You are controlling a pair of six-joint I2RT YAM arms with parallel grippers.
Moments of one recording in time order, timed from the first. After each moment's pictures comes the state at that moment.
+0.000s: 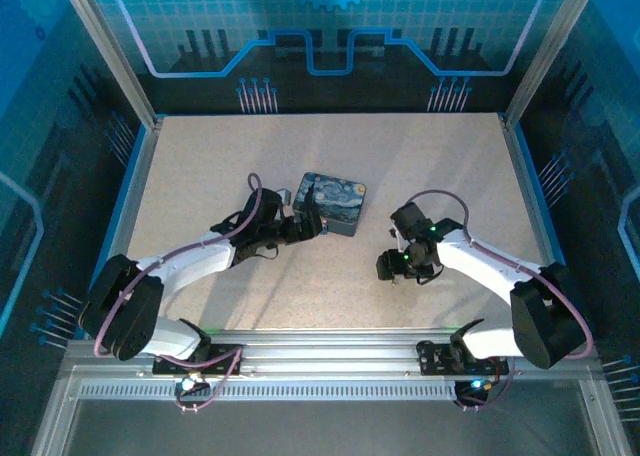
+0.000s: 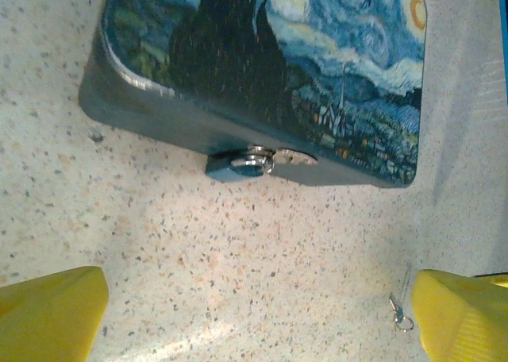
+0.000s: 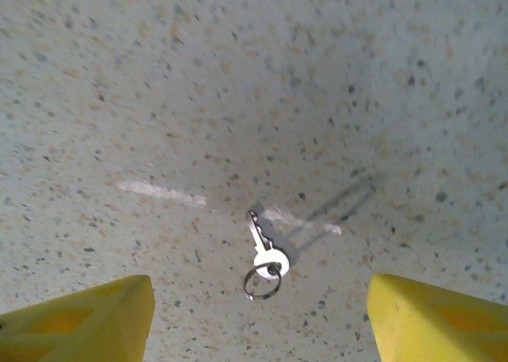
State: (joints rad) left arm -0.52 1.40 0.72 -0.07 0.21 -0.78; right arm 0.49 1.34 0.74 -0.77 -0.12 0.44
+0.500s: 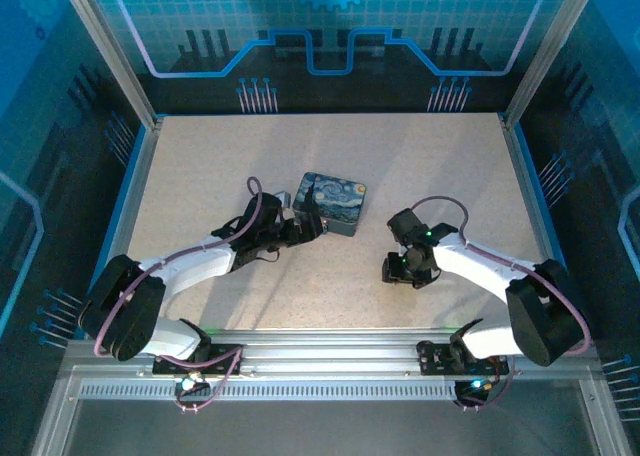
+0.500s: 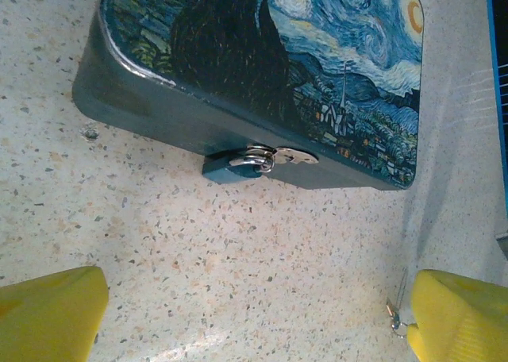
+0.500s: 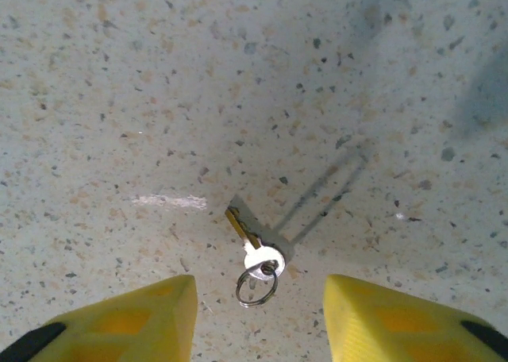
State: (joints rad) left arm -0.53 1.40 0.68 0.00 0.20 -0.81; right arm 0.52 1.36 0.71 -0.75 -0.09 0.61
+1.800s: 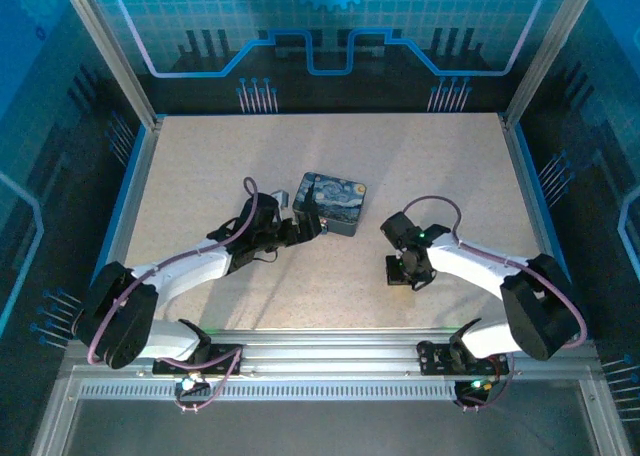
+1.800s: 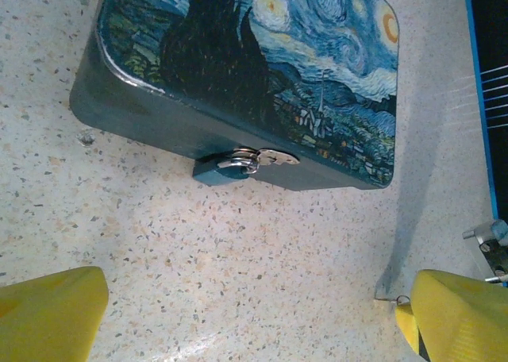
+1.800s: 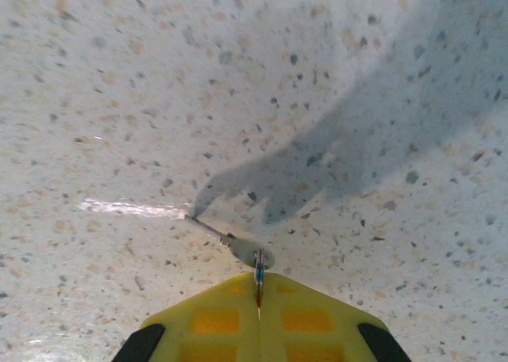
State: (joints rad) left arm -0.53 1.35 0.67 0.00 0.20 -0.81; right arm 0.57 1.38 0.71 -0.75 0.02 0.55
